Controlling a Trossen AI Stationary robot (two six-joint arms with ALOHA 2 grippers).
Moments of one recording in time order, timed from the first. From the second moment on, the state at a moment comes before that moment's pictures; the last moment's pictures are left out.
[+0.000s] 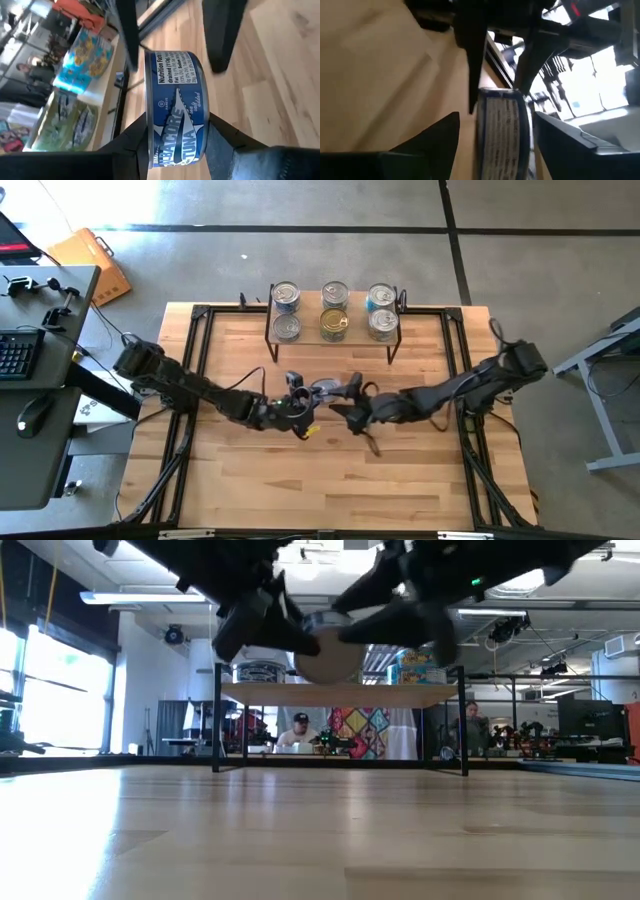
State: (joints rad) left arm -0.31 1.62 0.91 0.17 -0.79 0.52; right arm 0.26 1.55 0.78 0.44 0.50 -0.90
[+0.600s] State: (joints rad) left arm -0.31 1.62 0.90 0.06 -0.74 0.28; right arm 0.28 1.71 0.81 0.56 0.59 -0.56
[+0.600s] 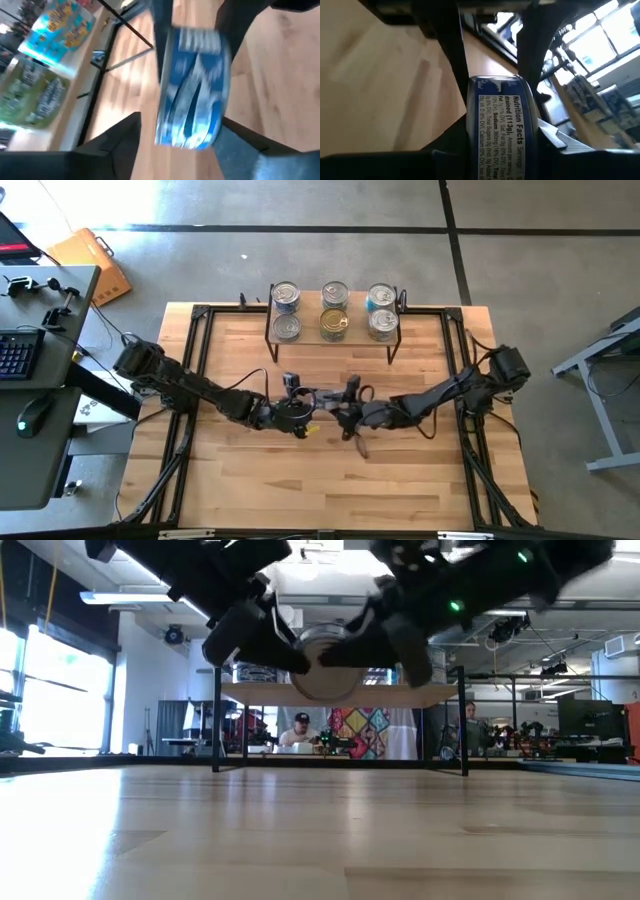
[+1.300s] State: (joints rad) left arm -0.33 1.62 0.83 0.35 -0.60 0.39; right arm 0.31 1.71 0.60 1.01 0.47 -0.54
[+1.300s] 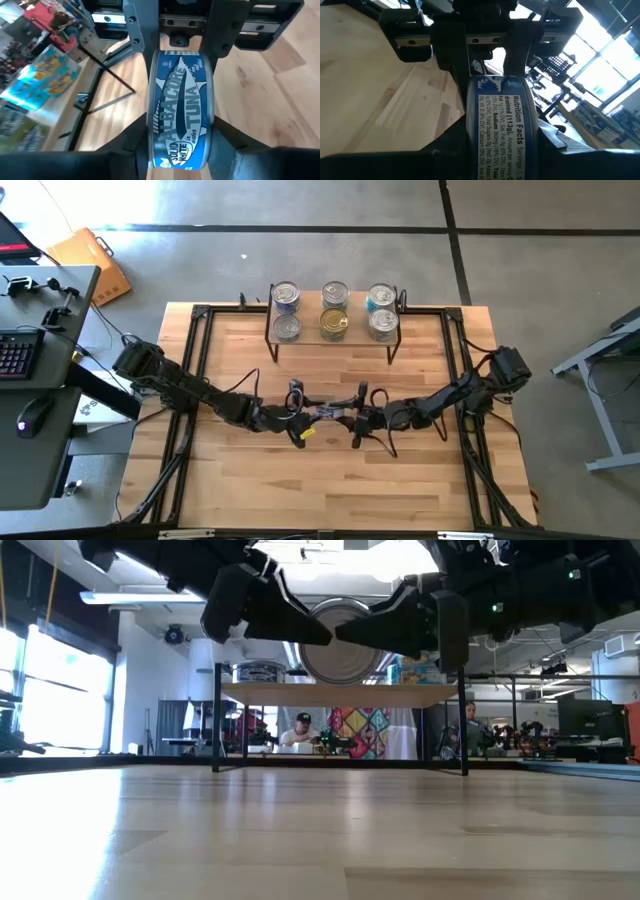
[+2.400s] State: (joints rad) left arm 0.09 1.29 0.93 -0.22 -0.91 0.81; right arm 0.51 1.67 0.60 0.79 1.02 -0.29
